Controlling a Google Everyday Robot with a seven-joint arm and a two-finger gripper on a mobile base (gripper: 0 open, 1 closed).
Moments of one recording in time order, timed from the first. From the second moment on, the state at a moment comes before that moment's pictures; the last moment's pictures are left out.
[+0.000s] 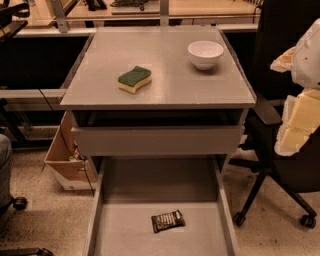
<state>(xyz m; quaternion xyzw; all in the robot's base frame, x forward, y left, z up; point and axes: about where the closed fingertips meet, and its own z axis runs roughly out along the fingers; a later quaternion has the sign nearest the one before) 0.438 -0.217 0.976 -0.60 0.78 -0.03 0.16</state>
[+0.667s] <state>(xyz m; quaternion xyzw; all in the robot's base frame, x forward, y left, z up) 0.433 -0.211 0.956 -0.61 0.77 -0.03 0.16</state>
